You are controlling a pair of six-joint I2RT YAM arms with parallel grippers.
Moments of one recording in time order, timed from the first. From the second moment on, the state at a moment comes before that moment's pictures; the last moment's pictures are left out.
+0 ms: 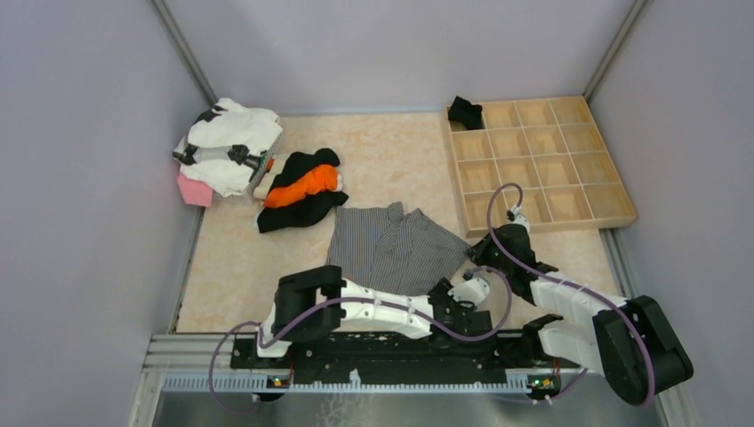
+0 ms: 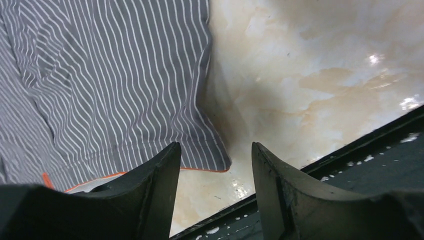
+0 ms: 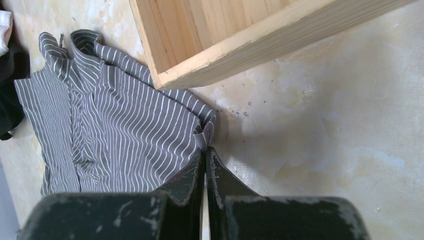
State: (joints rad) left arm -1.53 1.99 1.38 -0.66 -0.67 -0.68; right arm 0.36 1.10 0.24 0.19 0.00 0.84
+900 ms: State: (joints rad) left arm -1.54 2.04 1.42 -0.74 -0.72 -0.71; right arm 0.36 1.10 0.24 0.19 0.00 0.84
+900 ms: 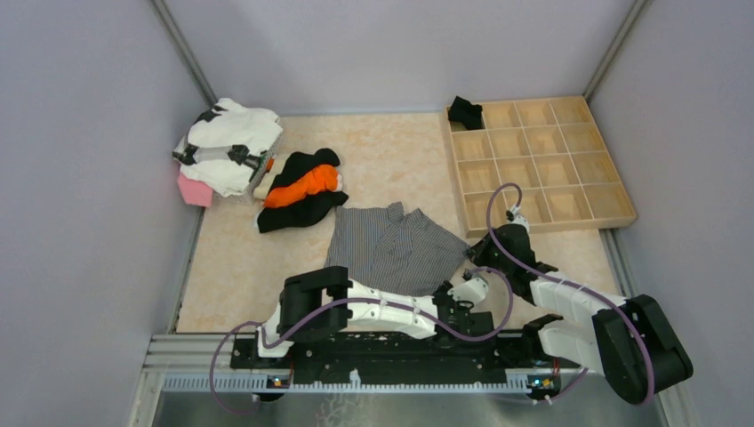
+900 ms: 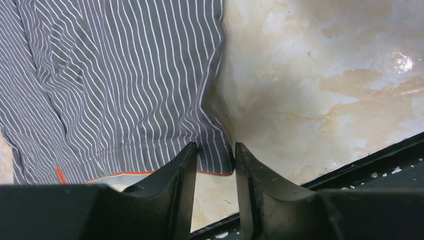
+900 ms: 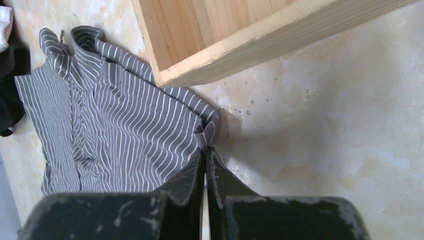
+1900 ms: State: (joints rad) left arm -1.54 1.75 1.22 -0.43 -0.46 -0.67; right arm 0.36 0.79 0.45 -0.24 -0.02 0.66
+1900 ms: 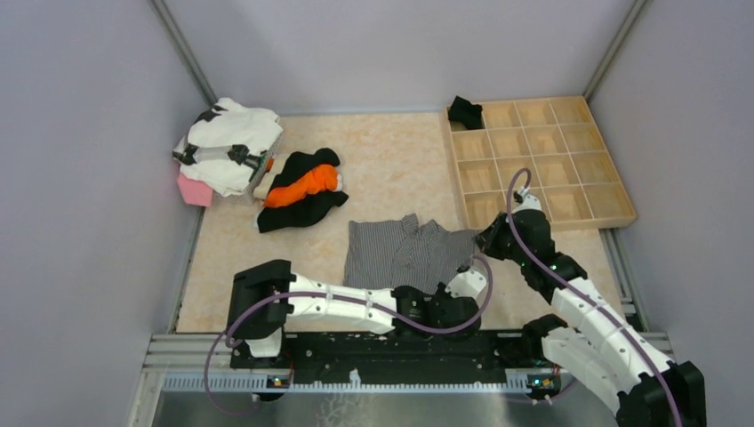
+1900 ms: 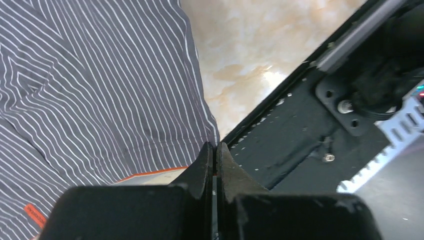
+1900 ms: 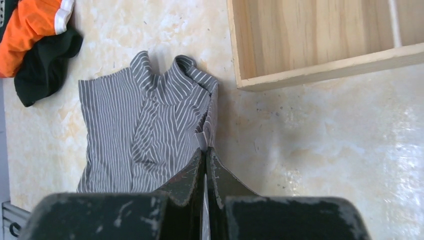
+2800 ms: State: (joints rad) left arm -1.32 1.27 0.78 -0.11 -0.24 -0.76; right arm 0.52 1.17 0.87 -0.39 -0.11 0.52
